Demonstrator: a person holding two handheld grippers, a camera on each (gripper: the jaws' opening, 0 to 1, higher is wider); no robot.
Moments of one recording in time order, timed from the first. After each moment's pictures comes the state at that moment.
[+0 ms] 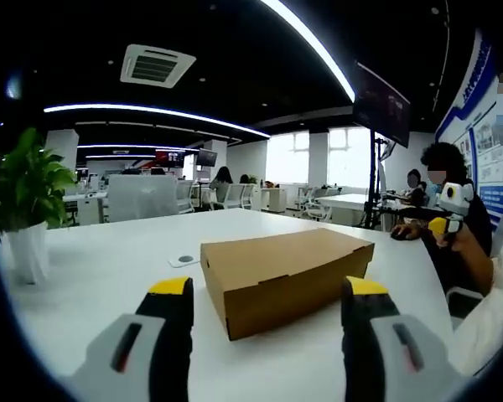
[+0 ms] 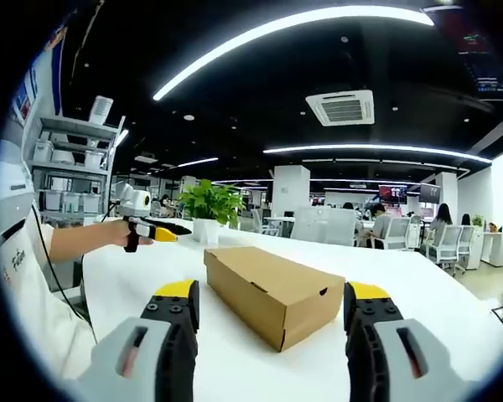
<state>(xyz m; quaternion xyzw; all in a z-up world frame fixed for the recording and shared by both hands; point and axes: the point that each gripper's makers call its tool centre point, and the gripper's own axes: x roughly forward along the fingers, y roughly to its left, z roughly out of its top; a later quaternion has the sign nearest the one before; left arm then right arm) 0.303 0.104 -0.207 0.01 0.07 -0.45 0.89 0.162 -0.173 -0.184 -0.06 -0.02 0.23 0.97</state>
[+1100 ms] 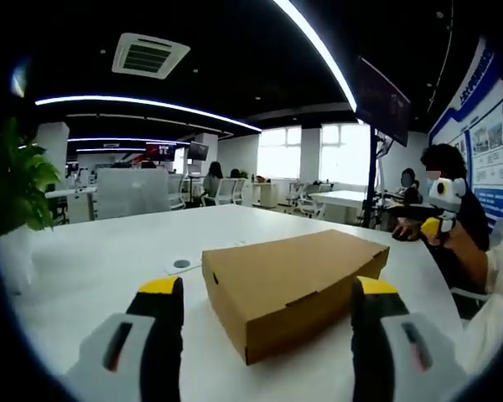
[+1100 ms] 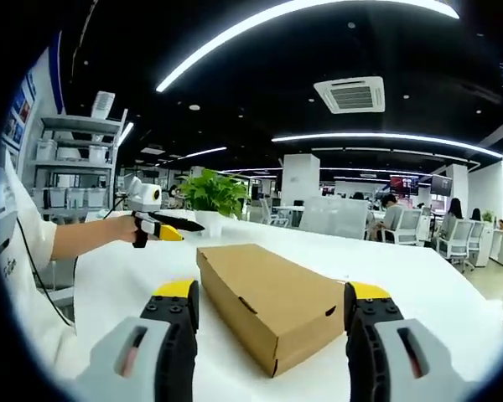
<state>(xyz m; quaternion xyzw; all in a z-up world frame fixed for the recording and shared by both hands) 0.349 0.089 -0.212 0.00 0.08 -0.46 0.89 0.225 -0.166 -0.192 -0.06 0.02 0.25 0.97</state>
